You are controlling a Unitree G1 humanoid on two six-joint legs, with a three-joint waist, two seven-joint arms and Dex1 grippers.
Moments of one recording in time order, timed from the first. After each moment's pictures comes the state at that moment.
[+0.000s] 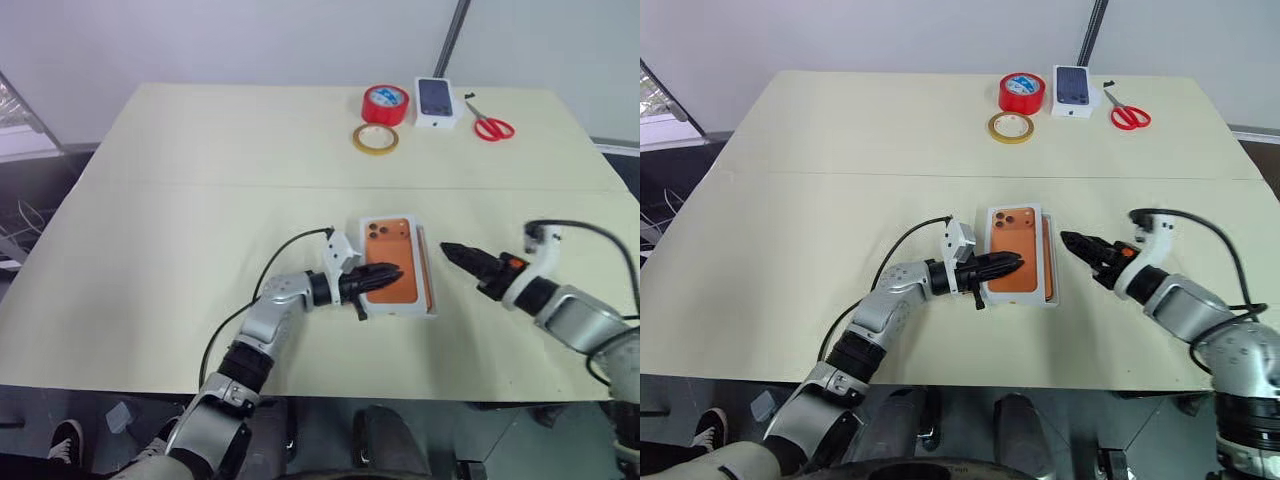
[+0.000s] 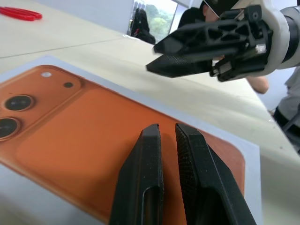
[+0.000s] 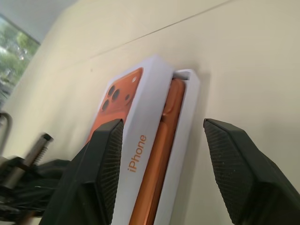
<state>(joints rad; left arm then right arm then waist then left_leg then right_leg) -0.48 0.01 -0.27 0.33 -0.27 0.13 -0.90 -0.10 -0.73 -0.24 -0.22 1.13 0.74 0.22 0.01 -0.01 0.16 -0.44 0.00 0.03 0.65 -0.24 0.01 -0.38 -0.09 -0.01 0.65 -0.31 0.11</state>
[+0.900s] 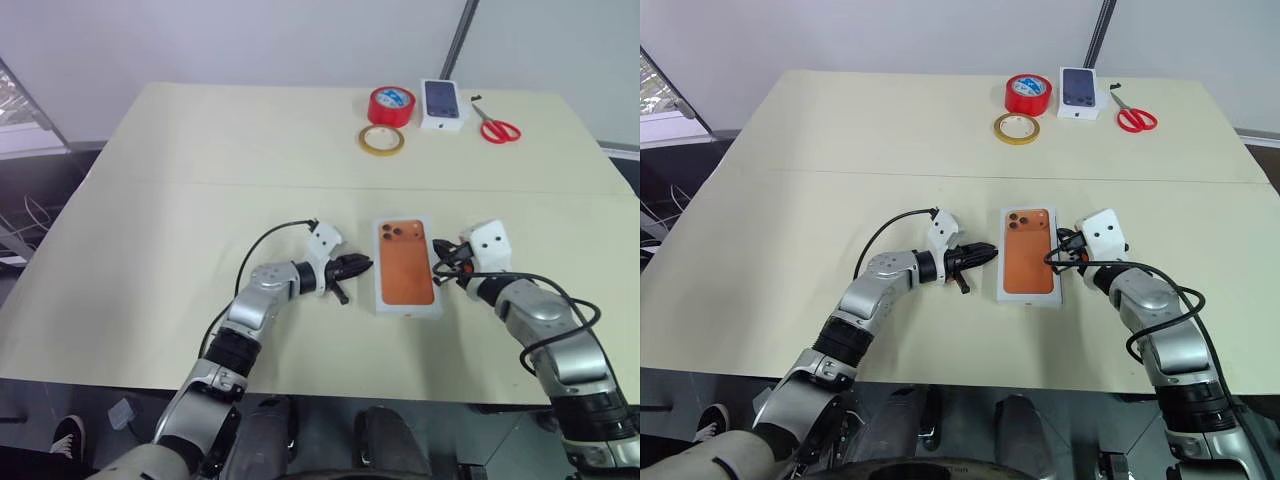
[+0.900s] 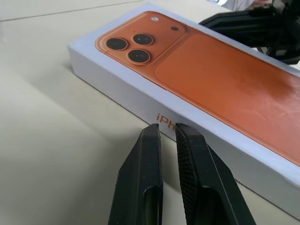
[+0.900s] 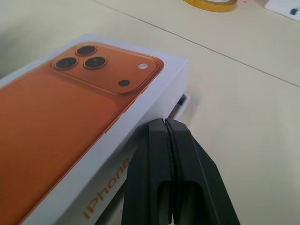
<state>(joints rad) -0.55 0.05 -0.24 0.36 -0.19 0.28 -0.78 -0.13 -0.62 -0.04 -0.17 0.32 0.40 0.37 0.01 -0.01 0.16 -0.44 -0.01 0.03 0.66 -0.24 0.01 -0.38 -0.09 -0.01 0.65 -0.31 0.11</state>
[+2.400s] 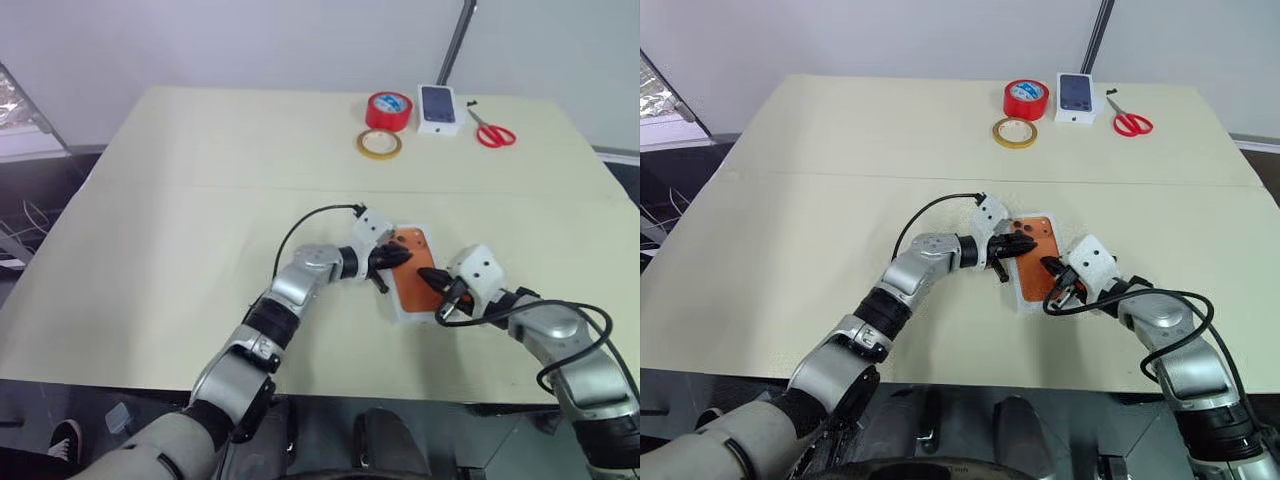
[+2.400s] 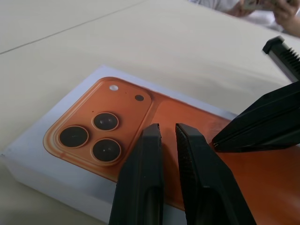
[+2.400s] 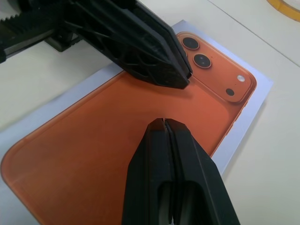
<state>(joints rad) -0.78 -0.08 -0.29 0.62 -0.12 0.27 -0.72 -0.01 -0.68 -0.02 -0.29 0.23 0.40 0.64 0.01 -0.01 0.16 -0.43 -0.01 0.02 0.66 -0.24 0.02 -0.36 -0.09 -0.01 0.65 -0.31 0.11</state>
